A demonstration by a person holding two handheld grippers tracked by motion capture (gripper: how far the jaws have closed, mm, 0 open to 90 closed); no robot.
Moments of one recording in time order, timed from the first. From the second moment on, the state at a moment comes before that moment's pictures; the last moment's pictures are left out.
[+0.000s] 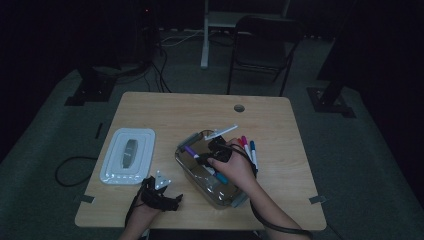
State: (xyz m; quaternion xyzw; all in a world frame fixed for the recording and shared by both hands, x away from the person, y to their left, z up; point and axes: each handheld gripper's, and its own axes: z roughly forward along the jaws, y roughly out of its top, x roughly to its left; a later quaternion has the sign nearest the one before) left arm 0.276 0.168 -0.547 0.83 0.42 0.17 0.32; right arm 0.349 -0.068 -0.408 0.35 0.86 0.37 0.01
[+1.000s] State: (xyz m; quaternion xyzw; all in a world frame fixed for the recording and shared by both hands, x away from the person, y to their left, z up) left arm 0.276 0.168 -0.547 0.83 0.42 0.17 0.32; right arm 0.363 -0.036 -0.476 0.35 0.91 0.21 -0.07
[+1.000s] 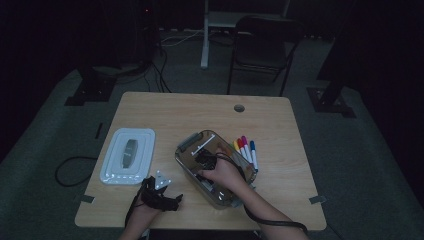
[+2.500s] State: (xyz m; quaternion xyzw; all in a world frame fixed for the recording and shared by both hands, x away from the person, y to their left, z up) left arm 0.276 0.168 -0.547 0.83 0.42 0.17 0.32; right arm 0.405 -0.229 -0.471 0.54 0.78 0.31 0.11
